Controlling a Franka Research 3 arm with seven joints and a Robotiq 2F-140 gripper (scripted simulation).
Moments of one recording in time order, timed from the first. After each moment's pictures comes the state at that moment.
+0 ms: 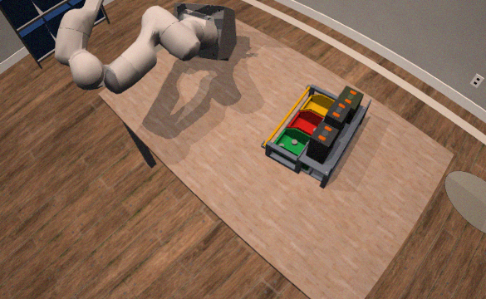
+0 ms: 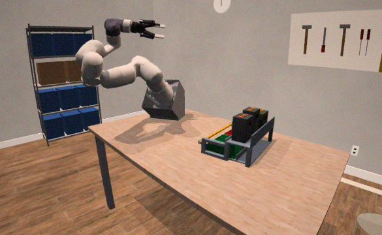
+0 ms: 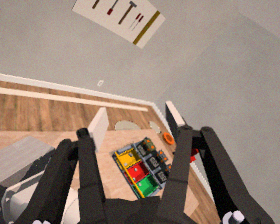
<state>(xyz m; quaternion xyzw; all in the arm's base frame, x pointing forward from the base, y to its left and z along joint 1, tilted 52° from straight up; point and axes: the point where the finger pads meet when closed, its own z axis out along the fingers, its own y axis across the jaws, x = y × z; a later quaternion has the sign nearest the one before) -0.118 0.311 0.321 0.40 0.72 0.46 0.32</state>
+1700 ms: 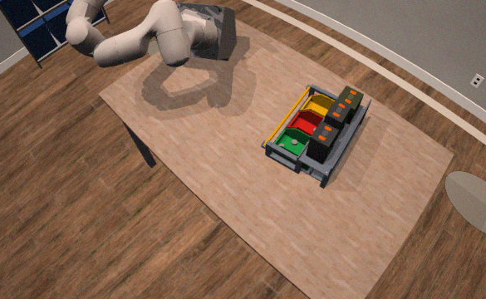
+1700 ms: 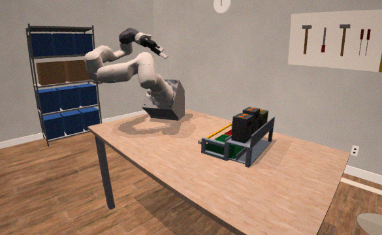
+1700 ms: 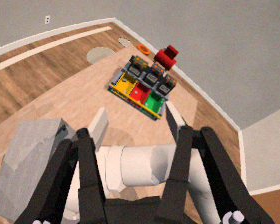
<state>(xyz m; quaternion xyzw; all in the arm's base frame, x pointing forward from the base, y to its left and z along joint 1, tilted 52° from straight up) -0.084 0.218 0.213 0.58 0.47 0.45 0.50</state>
